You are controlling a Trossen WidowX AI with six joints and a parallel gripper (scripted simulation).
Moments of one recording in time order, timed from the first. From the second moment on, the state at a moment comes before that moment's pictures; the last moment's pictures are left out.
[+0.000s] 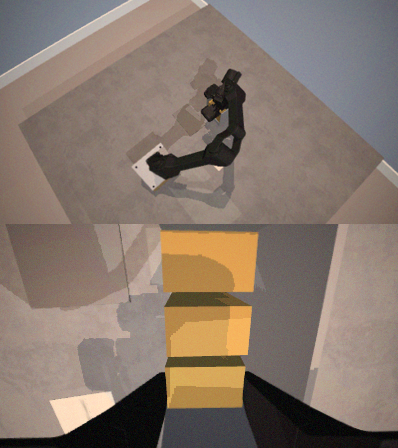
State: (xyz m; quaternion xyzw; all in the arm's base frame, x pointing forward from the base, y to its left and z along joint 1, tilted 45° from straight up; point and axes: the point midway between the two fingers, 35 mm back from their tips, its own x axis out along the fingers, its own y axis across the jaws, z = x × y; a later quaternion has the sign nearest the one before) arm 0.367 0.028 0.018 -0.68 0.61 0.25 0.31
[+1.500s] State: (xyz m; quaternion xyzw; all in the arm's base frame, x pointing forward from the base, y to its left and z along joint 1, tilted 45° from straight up) arm 0.362 0.071 0.058 -0.69 0.60 0.23 0.33
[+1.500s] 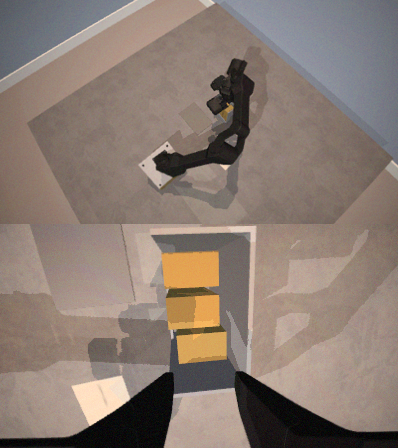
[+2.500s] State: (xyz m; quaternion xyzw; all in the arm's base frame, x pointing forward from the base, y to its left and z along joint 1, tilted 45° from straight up) arm 0.364 0.102 0.016 -0.57 0.48 -0.02 0.66
